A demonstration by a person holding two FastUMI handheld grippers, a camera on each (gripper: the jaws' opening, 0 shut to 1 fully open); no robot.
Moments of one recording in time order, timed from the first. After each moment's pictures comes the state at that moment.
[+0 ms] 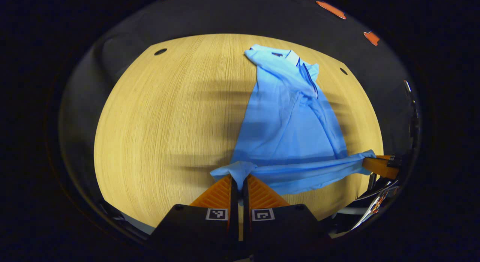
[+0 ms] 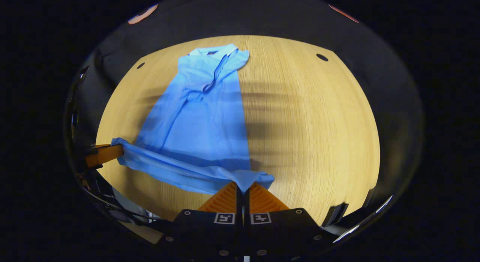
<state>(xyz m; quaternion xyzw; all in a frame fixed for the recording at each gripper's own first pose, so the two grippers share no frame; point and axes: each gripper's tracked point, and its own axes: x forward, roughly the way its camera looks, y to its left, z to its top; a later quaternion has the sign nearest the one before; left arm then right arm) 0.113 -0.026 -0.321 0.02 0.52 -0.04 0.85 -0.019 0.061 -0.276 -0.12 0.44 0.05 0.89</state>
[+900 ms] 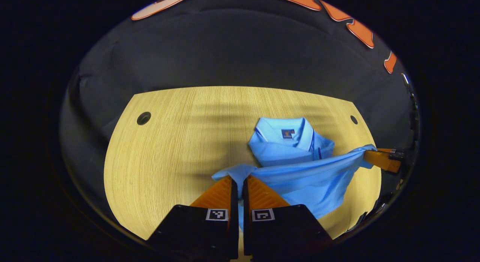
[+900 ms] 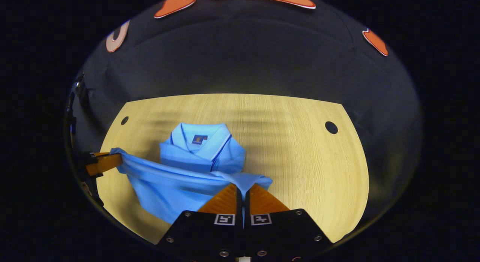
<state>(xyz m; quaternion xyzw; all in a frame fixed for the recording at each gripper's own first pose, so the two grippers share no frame) 0.345 -0.019 -0.235 0.02 0.43 -0.04 0.90 0.207 0.115 -0.170 -0.11 0.33 0.04 0.94</state>
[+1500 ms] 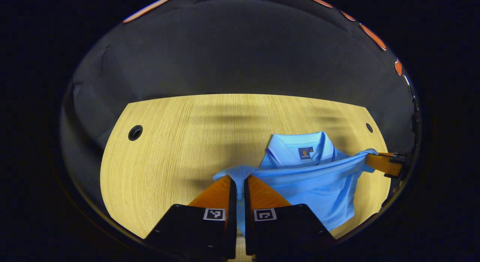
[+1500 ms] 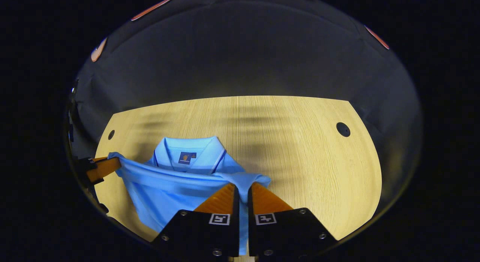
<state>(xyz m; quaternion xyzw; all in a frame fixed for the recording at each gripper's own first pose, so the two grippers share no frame) 0.413 -0.012 -0.266 0.02 0.41 -0.02 0.91 0.266 0.120 -0.197 -0.09 0.32 0.03 0.94</state>
